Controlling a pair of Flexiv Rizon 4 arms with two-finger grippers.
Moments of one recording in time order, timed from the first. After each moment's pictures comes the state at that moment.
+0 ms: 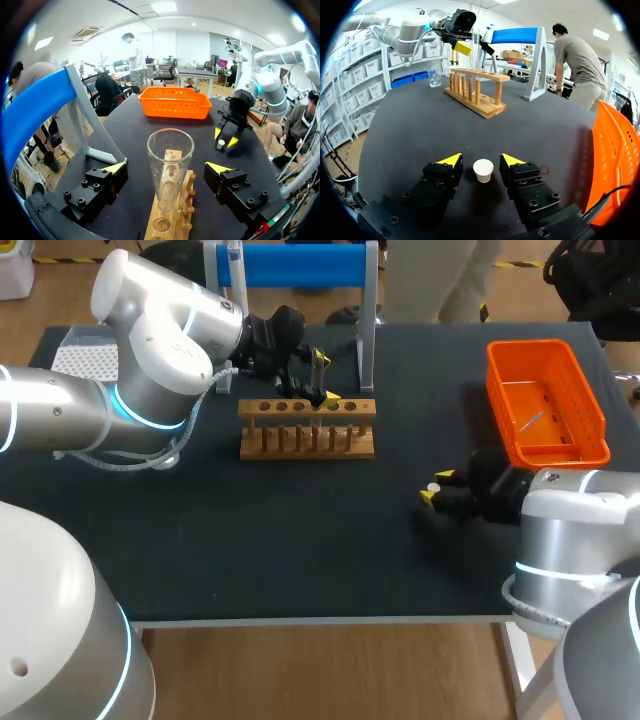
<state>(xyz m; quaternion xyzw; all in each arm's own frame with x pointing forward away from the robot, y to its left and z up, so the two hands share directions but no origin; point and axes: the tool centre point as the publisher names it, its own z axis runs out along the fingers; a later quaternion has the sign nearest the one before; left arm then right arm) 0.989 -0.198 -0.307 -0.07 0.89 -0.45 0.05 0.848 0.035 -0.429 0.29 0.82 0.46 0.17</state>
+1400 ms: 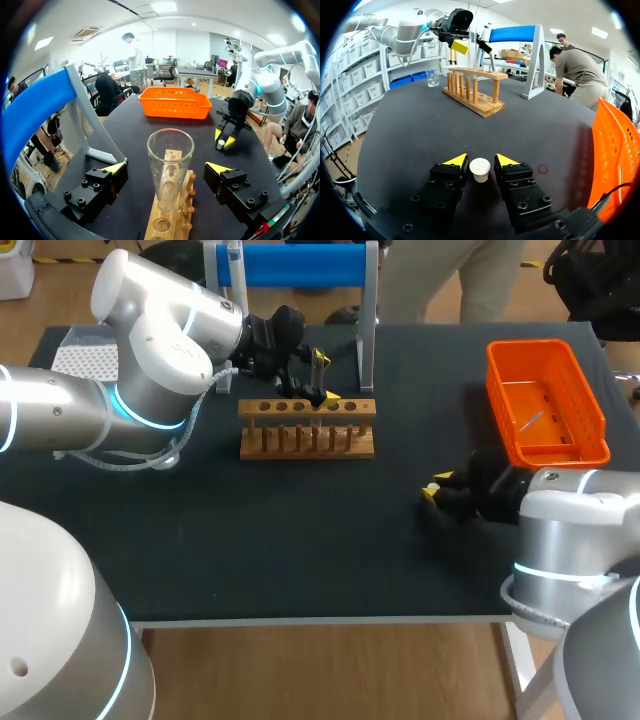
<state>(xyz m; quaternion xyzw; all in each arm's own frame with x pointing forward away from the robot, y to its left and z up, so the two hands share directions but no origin) 0.989 -0.198 -0.307 -0.07 0.89 -0.45 0.05 0.851 0.034 -0.432 0.30 0.82 0.46 0.16</state>
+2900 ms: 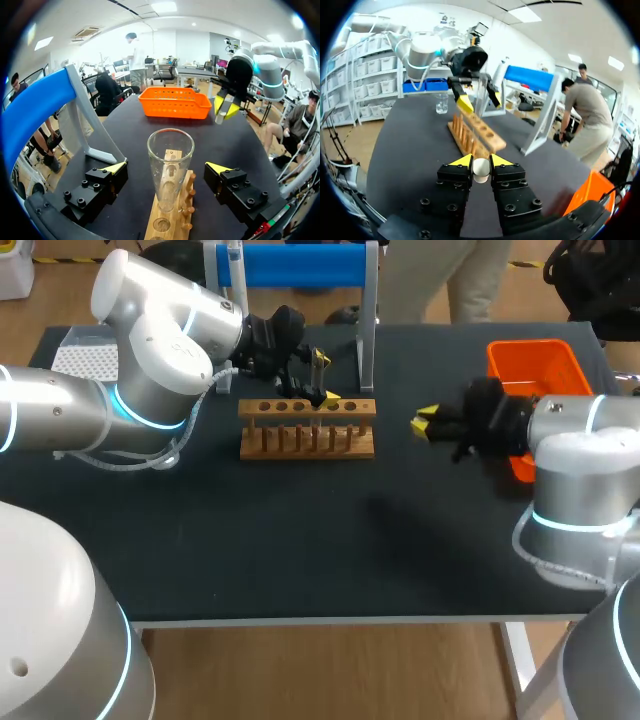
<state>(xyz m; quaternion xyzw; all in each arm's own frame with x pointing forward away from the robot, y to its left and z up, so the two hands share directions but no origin) 0.989 -0.198 -0.307 -0.07 0.89 -0.45 0.05 0.897 0.070 -0.309 0.18 0.82 0.50 0.20</state>
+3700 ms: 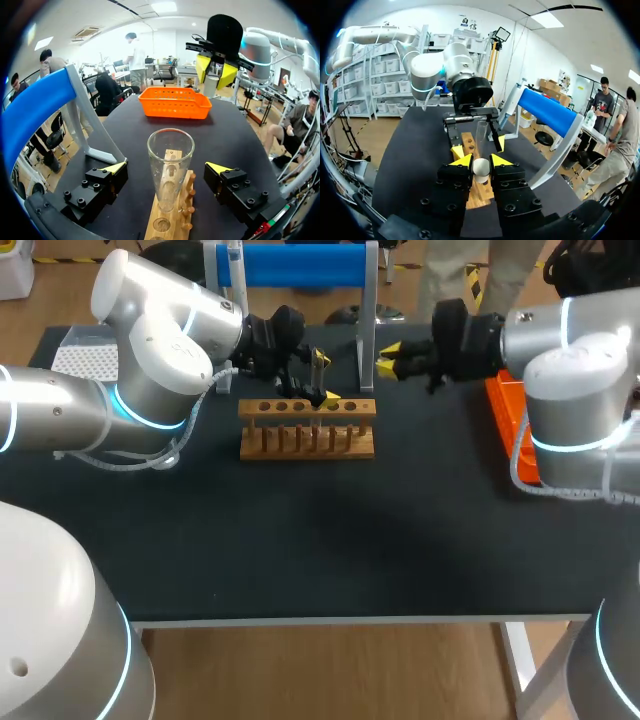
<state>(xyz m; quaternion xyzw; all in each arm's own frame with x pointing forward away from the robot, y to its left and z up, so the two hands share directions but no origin) 0.989 -0.198 -0.307 -0.07 0.89 -0.45 0.05 0.949 0.131 -0.233 0.10 0.84 0.51 0.14</state>
